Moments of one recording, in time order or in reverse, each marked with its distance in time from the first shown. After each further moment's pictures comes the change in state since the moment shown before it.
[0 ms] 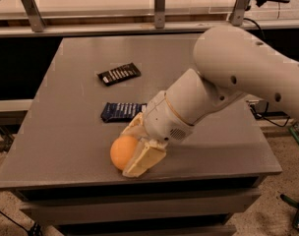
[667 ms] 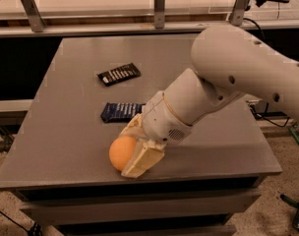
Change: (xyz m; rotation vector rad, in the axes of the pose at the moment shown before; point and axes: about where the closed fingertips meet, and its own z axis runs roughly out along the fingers) arm -0.003 0.002 0.001 -0.003 0.004 -0.008
